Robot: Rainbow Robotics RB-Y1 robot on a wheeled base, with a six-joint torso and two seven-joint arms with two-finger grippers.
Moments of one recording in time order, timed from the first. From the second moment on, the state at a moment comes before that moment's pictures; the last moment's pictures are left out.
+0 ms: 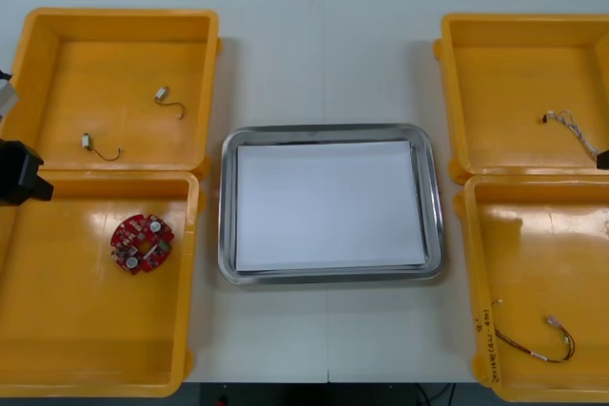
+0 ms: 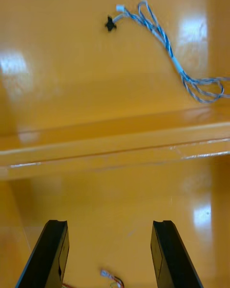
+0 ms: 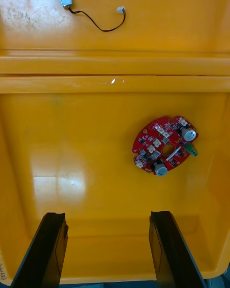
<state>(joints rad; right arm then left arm) -0.28 -0.83 -0.31 -1.94 -0.88 1.77 1.27 -0.29 0.95 0.16 -2.13 1.04 1.91 -1.10</state>
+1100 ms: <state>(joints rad) -0.08 -0.83 -0.31 -2.04 -0.92 1.75 1.27 -0.23 0.95 0.08 -2.29 1.04 1.78 -1.10</state>
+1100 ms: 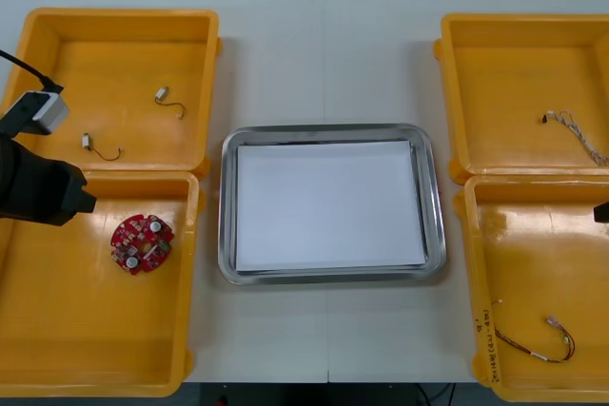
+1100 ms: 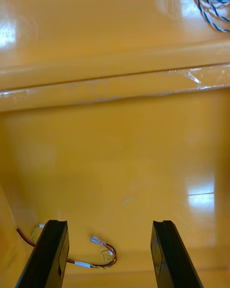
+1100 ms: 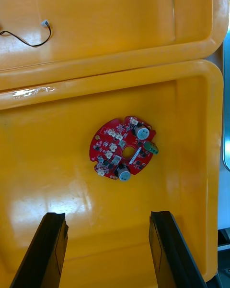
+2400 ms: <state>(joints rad) 0.24 -0.86 -0.31 -2.17 -0.96 1.62 1.31 -0.05 0.95 -0.23 -2.33 0.68 1.48 -1.11</state>
